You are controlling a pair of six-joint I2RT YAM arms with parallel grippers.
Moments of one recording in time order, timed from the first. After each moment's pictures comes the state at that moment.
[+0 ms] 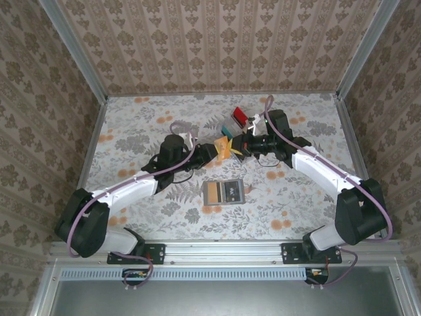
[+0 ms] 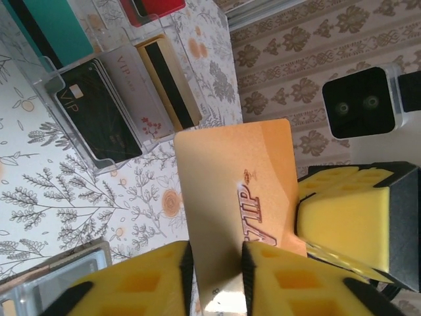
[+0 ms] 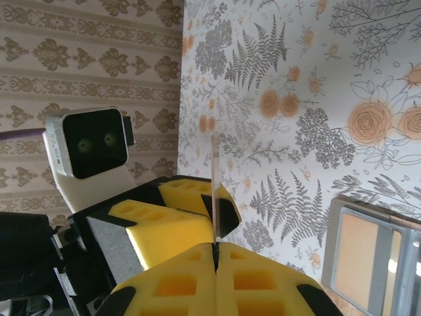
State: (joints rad) left arm -0.66 1.36 0.73 0.30 0.44 -1.07; right arm 0.37 1.46 1.05 -0.19 -0.74 0.89
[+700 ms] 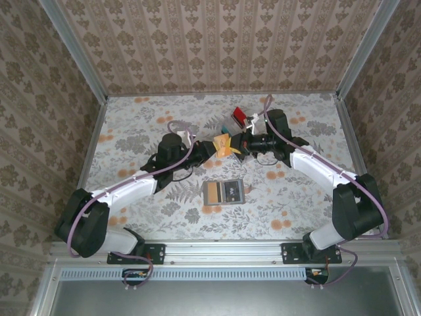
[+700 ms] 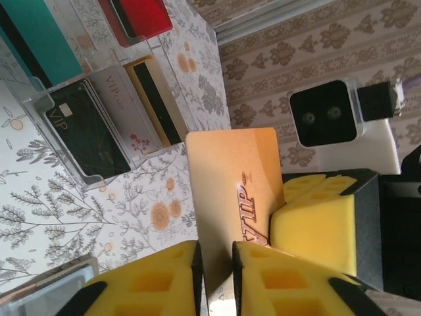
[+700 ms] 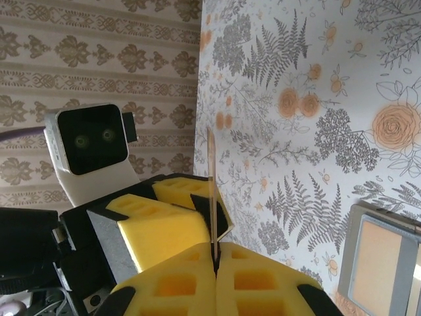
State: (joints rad) left arm -0.65 1.36 0.73 0.34 0.43 -1.08; right arm 0.37 1.50 1.03 -0.11 -0.81 0.91
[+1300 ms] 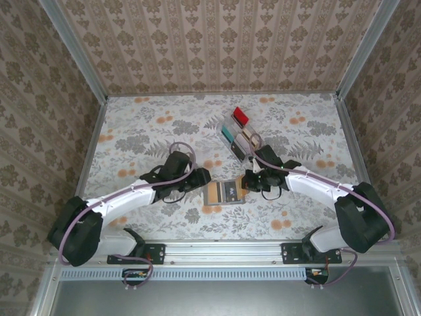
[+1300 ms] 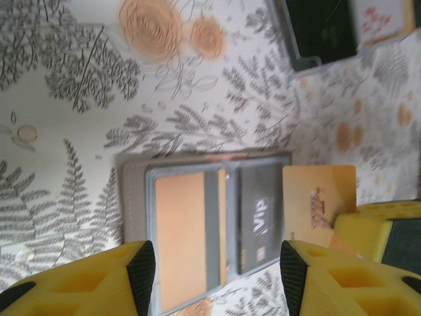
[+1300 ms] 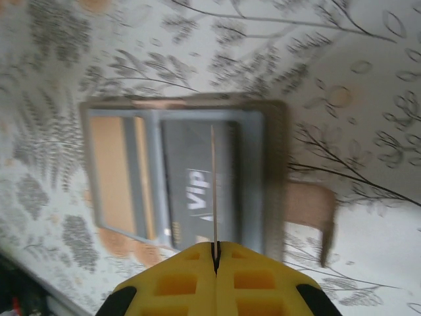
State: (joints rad) left arm -0.74 1.28 0.64 -0.17 0.21 -0.93; right arm 0.53 1.41 0.75 -0.42 -0.30 0.67
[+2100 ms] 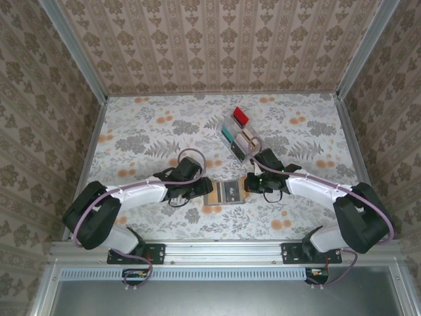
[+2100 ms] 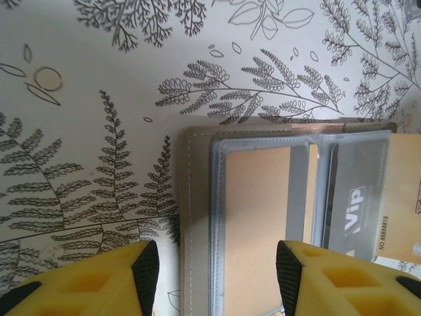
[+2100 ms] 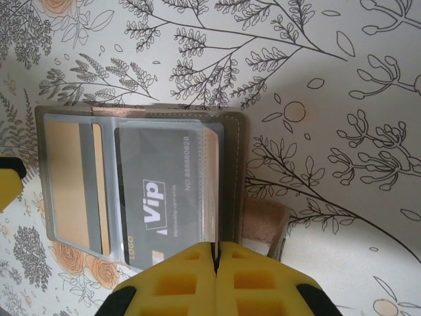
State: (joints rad) left arm -0.80 1.45 0.66 -0.20 0.15 -0.91; right arm 0.53 1.41 0.70 -0.36 -0.24 0.61
